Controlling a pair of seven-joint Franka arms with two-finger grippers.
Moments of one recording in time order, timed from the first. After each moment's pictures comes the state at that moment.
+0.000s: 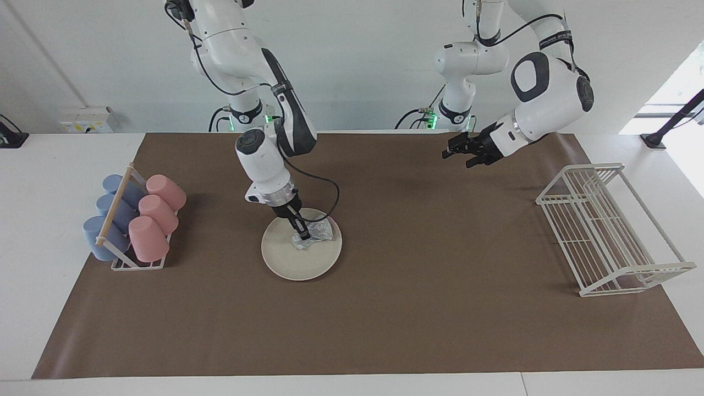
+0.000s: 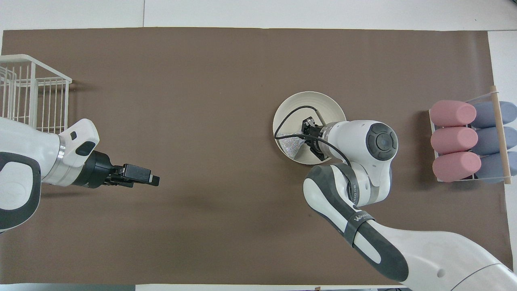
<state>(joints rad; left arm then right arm) -0.03 -0.16 -0.08 -2.20 -0.55 1.77 0.17 0.25 0.28 0.17 -2.16 0.29 2.68 1.27</state>
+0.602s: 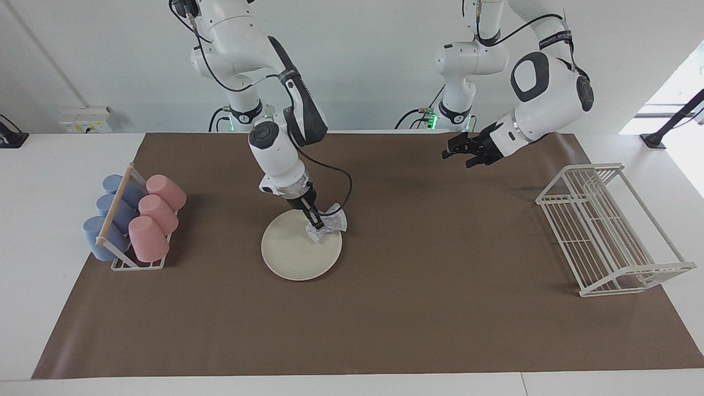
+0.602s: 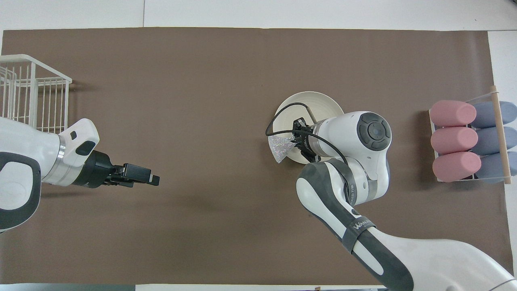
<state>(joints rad) -0.03 -0.16 -0.08 -2.19 -0.55 1.78 0.16 0.26 0.22 0.17 -2.06 0.29 2.43 1.35</state>
